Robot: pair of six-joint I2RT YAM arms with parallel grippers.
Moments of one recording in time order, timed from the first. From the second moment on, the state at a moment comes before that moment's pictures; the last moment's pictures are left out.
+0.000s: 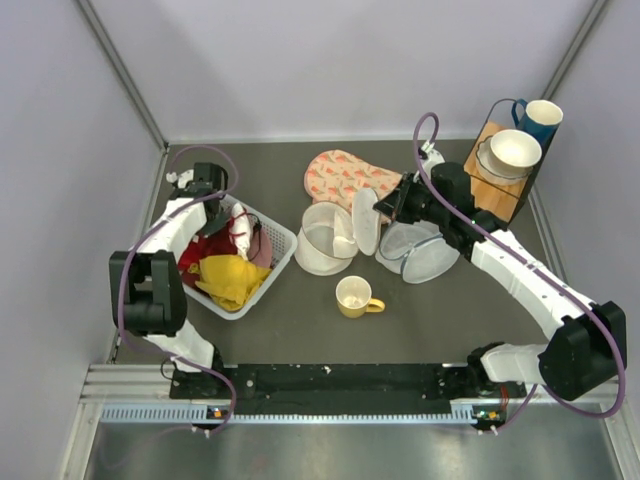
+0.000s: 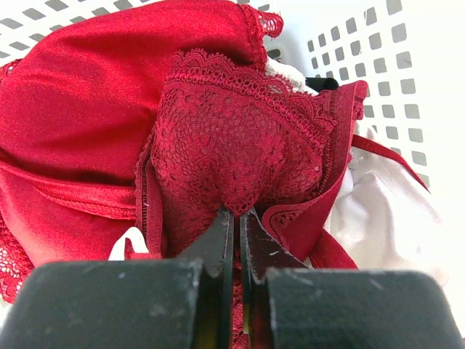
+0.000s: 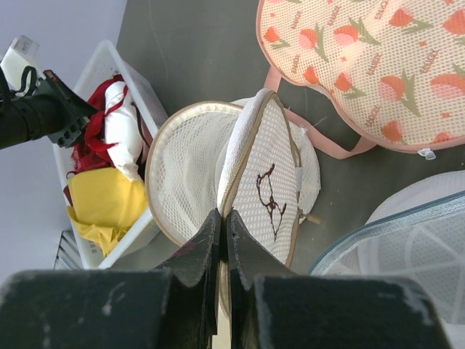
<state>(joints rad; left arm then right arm) -0.04 1.64 1.20 -0.64 -0.38 -0.63 0.44 1.27 1.04 -0.19 -0.25 0.61</state>
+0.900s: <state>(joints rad) -0.02 1.16 1.35 -0.83 -0.22 -0.46 0.48 1.53 1.52 -0.20 -0.27 0.58</state>
